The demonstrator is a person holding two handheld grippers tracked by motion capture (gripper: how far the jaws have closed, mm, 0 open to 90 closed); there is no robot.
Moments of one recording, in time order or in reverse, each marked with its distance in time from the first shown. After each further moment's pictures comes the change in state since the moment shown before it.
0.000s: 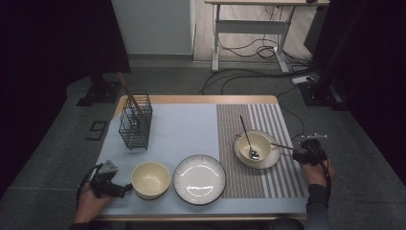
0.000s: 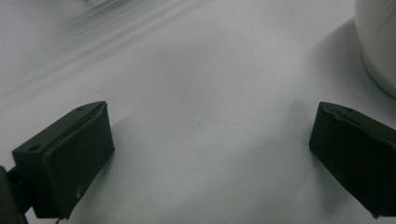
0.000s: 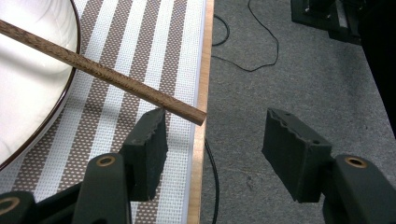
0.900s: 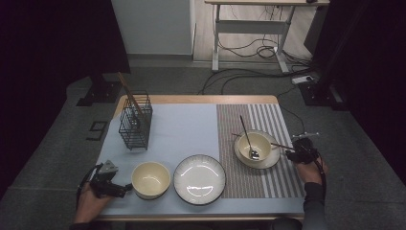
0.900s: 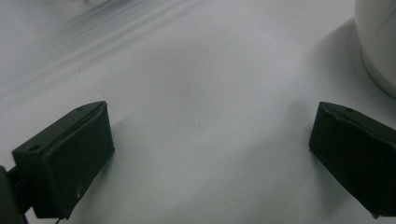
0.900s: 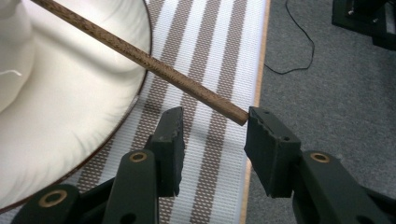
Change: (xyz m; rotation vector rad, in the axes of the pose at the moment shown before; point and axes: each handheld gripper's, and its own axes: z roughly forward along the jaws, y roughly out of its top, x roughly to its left) left arm 0.000 0.000 0.000 0.000 0.000 0.000; right arm 0.020 0.008 0.003 0.025 0.128 -0.074
